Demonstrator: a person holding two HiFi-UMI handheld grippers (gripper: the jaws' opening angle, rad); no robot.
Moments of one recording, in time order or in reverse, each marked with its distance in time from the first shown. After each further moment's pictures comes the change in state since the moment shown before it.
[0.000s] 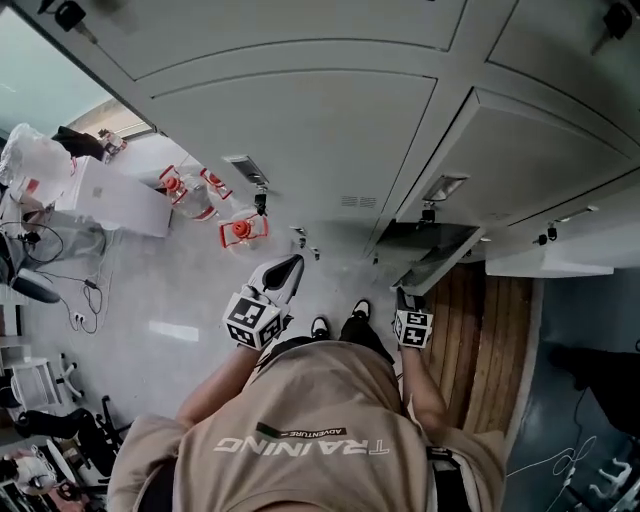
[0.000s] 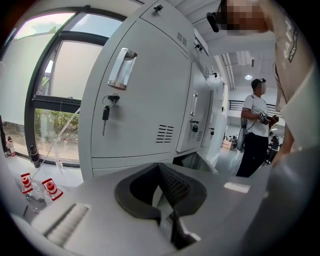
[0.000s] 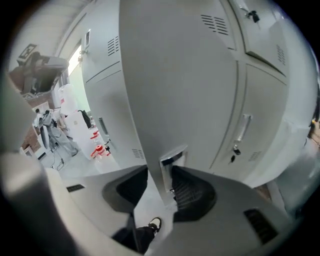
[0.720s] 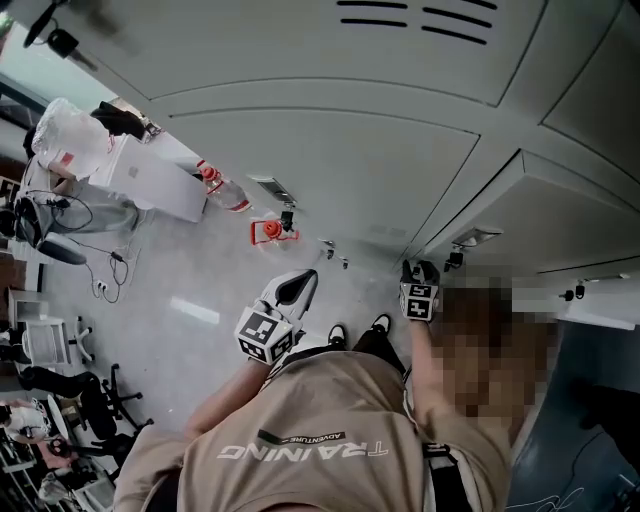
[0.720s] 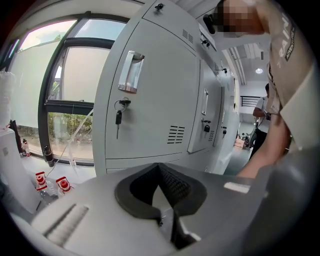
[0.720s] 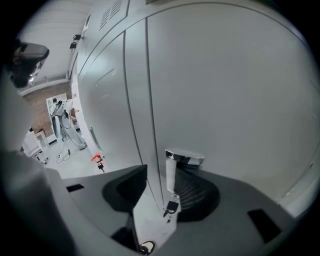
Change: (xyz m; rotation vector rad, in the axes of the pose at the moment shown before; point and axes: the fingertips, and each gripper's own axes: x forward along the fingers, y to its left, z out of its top) left arm -0.006 0.016 0.001 -0.005 0.019 0.129; right arm 0.121 0.032 0.106 -0.171 -0.057 0.131
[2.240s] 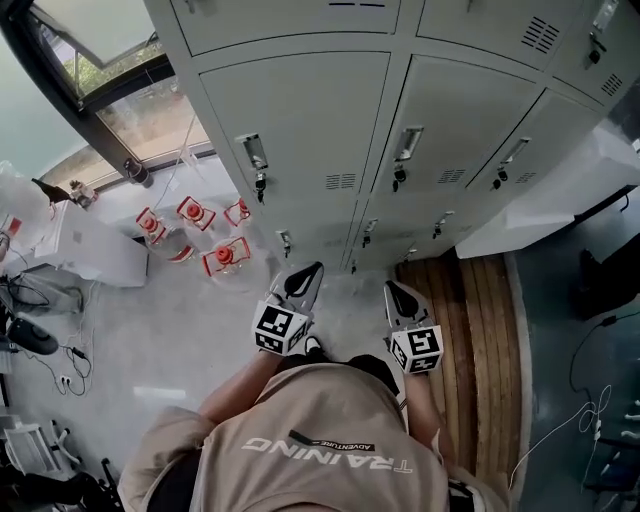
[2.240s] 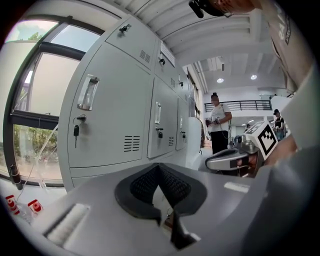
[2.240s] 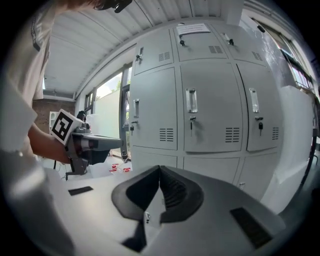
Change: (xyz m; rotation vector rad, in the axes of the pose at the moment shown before) left arm -0.047 -0.096 -0.002 0.175 -0.165 -0.323; right arm -0.324 0.132 0.078 0.015 -0.383 -0.090
